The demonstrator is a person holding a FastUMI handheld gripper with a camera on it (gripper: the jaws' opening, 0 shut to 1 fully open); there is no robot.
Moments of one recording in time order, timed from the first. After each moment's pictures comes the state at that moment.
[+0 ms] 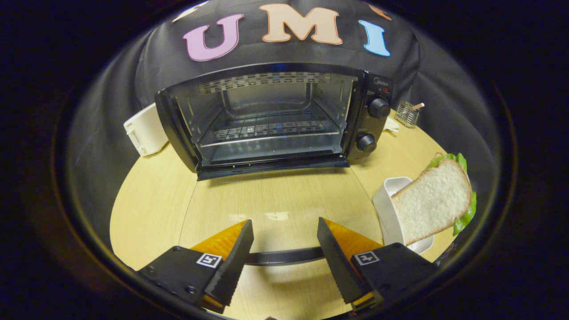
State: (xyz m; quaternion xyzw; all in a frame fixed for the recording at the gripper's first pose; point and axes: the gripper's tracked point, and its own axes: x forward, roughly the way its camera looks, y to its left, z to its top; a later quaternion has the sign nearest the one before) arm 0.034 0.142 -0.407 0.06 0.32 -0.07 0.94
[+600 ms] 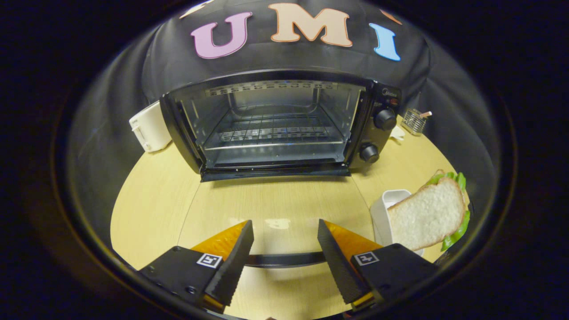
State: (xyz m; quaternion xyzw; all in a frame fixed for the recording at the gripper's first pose) arm 0.036 0.136 -0.383 0.03 0.32 -0.04 0.95
